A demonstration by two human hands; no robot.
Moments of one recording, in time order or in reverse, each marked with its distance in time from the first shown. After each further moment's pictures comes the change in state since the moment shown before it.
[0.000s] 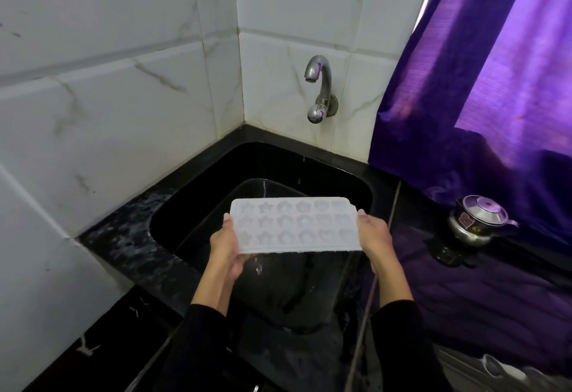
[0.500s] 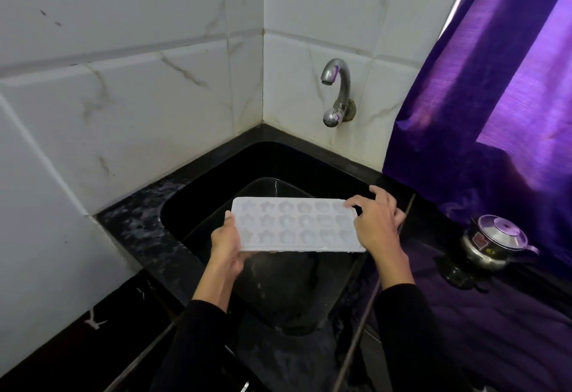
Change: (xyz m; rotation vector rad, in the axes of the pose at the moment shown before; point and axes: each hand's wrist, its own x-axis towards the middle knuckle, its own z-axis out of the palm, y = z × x) left_hand -0.012 -0.007 0.005 -0.045 0.084 0.034; right_hand 0.024 -0.021 -0.008 -0.697 0.006 -0.504
